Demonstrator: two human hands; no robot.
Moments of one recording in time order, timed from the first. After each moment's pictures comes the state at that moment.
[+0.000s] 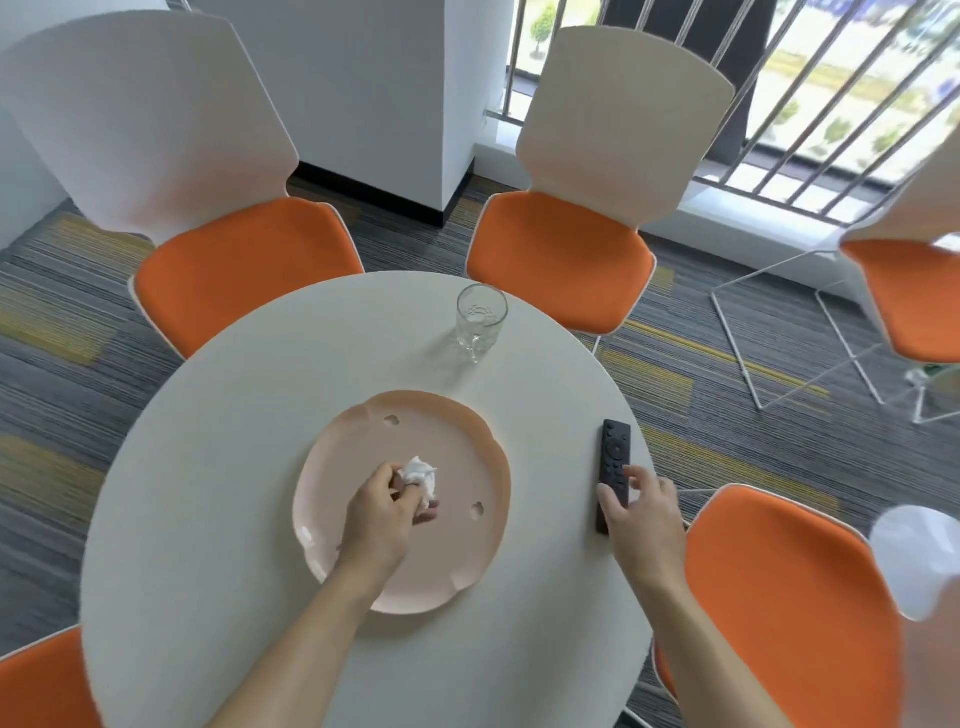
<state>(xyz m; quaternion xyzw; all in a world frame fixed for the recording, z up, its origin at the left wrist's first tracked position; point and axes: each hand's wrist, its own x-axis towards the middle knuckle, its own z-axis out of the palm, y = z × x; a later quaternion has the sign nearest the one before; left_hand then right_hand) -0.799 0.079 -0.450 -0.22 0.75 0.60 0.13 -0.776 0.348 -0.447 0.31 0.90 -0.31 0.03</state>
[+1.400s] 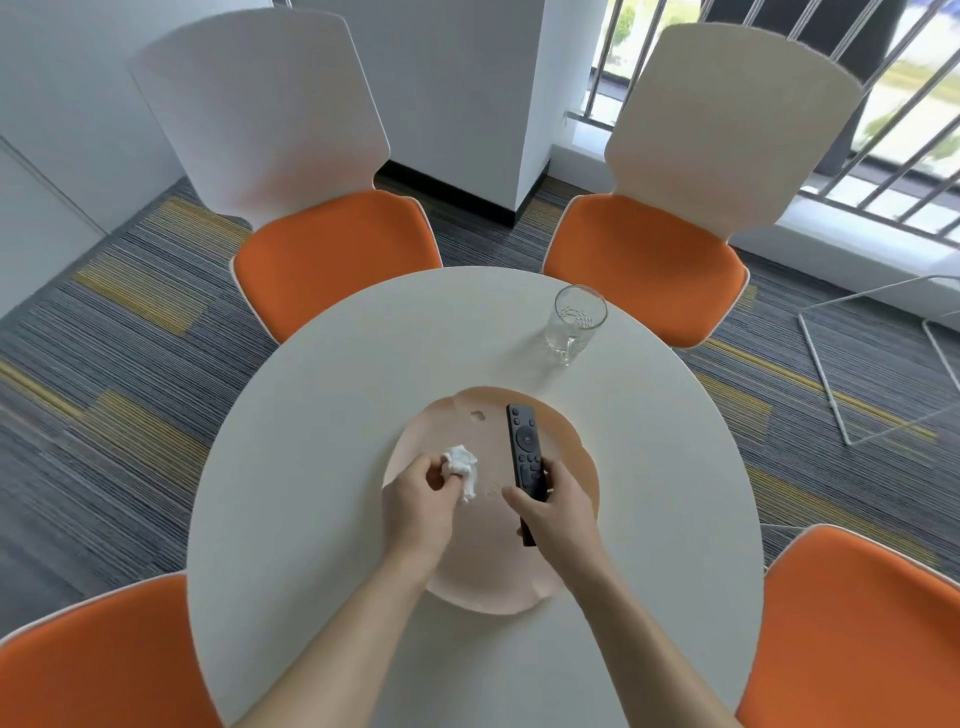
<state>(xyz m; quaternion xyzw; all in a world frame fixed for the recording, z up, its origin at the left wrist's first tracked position) -0.803 0.028 -0.463 -0.28 0.81 0.51 0.05 -0.805 0.182 -0.456 0.19 0.77 -0.58 0.19</state>
